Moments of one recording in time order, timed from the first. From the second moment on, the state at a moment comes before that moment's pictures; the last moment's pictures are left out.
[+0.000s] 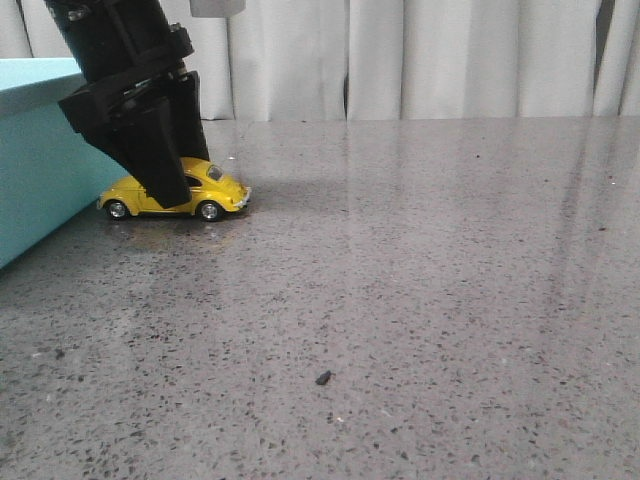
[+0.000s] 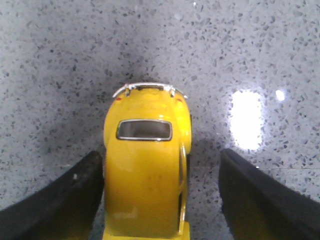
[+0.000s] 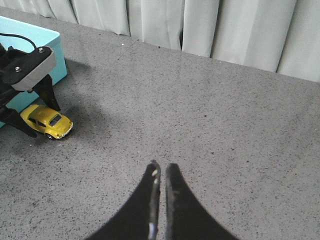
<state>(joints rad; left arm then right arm) -0.41 1.88 -1.61 -0.31 1.17 1.36 0.14 0.68 -1.00 0.19 0.80 -0.20</state>
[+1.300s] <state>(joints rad) -0.38 1.88 -2.20 -0.15 1.26 0.67 0.14 0.68 -1.00 0.19 0.76 -0.20</state>
